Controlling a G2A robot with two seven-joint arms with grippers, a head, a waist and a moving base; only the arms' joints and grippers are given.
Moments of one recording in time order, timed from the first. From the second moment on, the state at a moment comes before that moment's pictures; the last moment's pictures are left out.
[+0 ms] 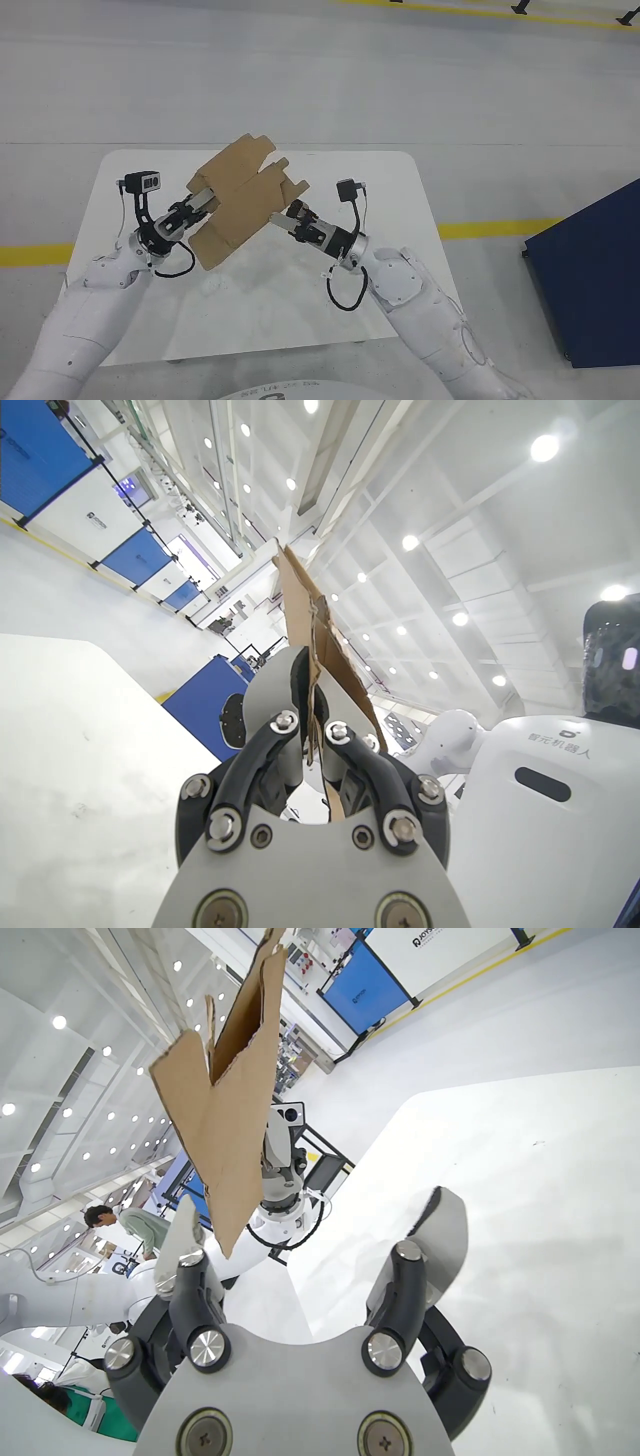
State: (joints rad) left arm 1.26 -1.22 -1.12 -1.20 -0.54 -1.01 -0.79; right arm -1.62 -1.09 1.24 -1.87 -0.16 -0.37 0.39
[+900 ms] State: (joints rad) left arm 1.20 -1.35 -1.08 -0.98 0.79 -1.02 0.39; right arm -1.53 -1.12 1.14 -1.82 -0.14 -0.29 0.39
